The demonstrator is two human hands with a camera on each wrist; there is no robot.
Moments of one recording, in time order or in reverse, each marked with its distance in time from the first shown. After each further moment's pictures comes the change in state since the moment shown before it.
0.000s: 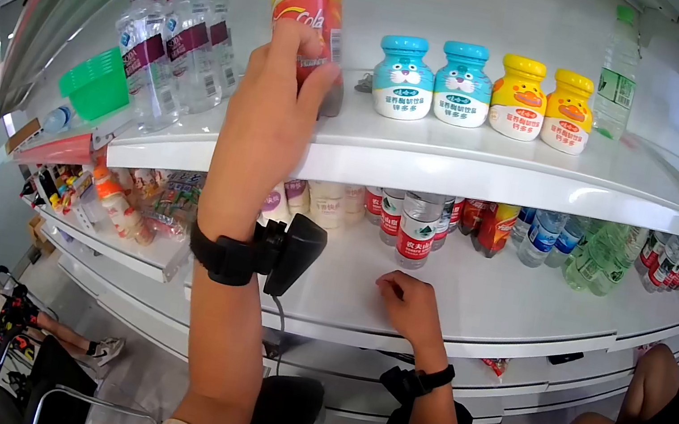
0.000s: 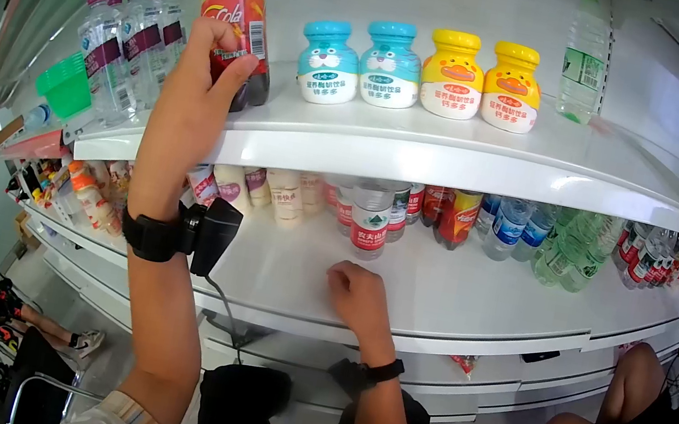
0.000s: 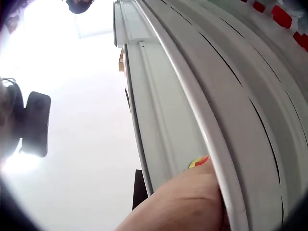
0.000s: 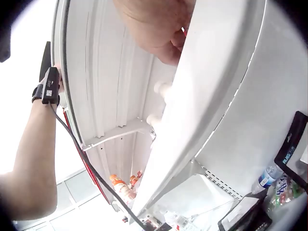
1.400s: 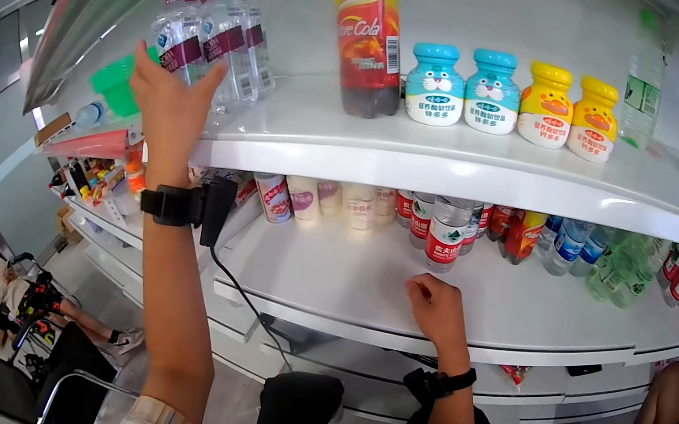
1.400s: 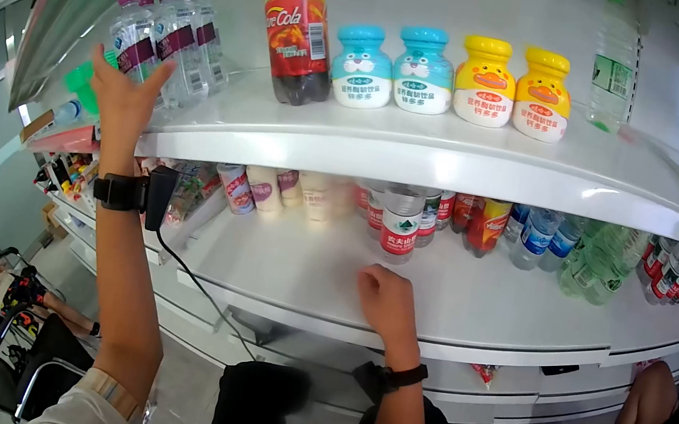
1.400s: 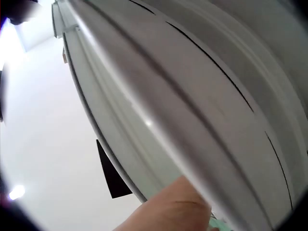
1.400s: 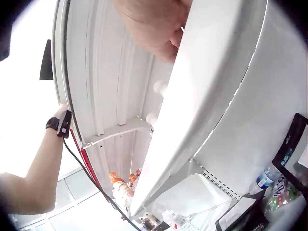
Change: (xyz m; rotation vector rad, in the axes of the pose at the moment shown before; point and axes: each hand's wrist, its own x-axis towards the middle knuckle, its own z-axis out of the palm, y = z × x) left_hand 0.017 -0.113 -0.088 0.705 0.542 -0.052; right_hand 0.001 0.005 0.004 0.014 0.026 -0.043
